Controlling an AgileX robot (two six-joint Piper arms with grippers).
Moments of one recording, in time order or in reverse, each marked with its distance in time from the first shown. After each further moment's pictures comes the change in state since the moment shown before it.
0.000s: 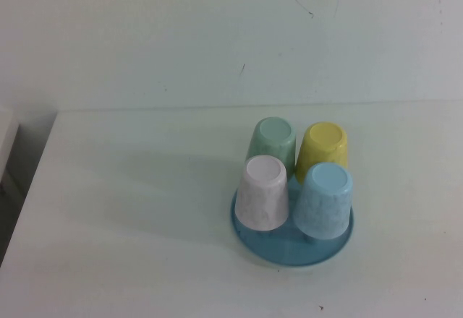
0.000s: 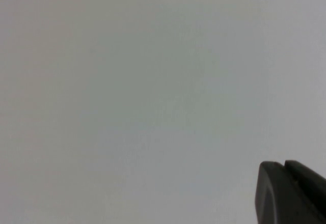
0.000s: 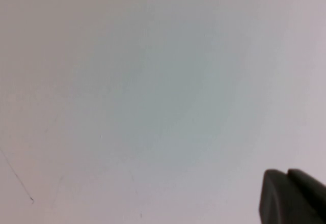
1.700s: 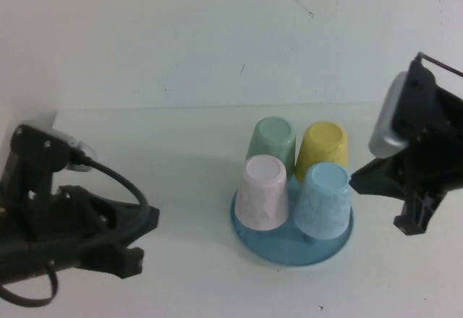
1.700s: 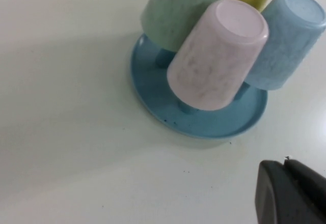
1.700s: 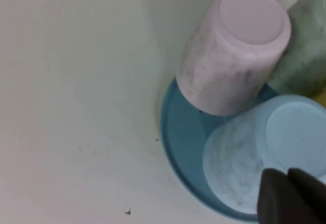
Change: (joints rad) right arm 0.380 1.399 -1.002 0.845 1.187 -1.148; left arm -0.159 1.050 -0.638 -0.958 0.978 1.053
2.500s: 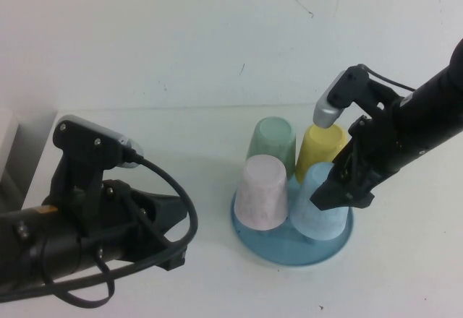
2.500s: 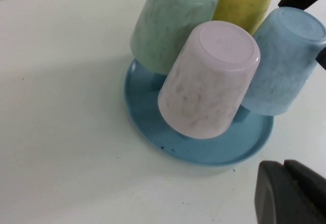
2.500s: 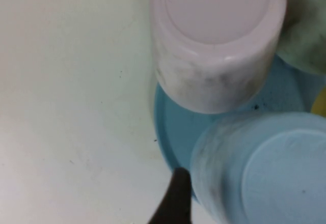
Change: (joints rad) right arm 0.026 0.351 -0.307 -0.131 0.151 0.293; left arm -0.280 0.060 -0.018 0.074 -0.311 -0.159
